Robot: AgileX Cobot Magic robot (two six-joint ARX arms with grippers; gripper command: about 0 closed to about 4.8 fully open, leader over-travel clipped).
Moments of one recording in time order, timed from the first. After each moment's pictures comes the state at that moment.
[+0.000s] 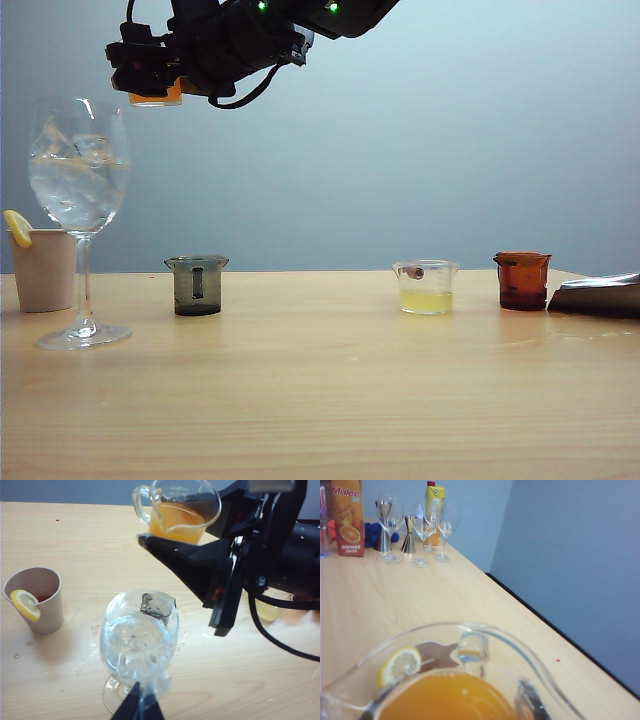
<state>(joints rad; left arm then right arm) -0.25 0.63 0.84 -0.56 0.06 -0.12 0.79 2.08 1.68 0.39 -0.20 -0.27</state>
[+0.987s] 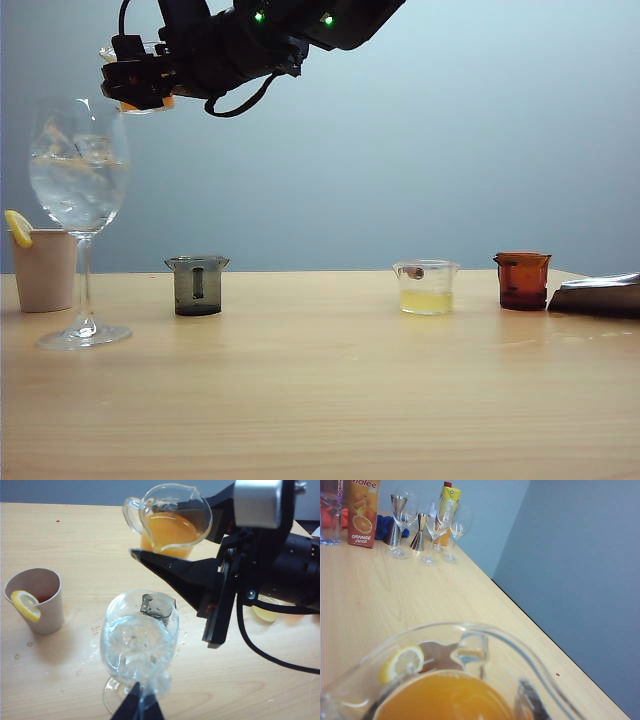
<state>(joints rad) -0.25 0.63 0.84 -0.55 0.06 -0.12 0.79 2.10 1.68 0.42 -0.25 -0.37</state>
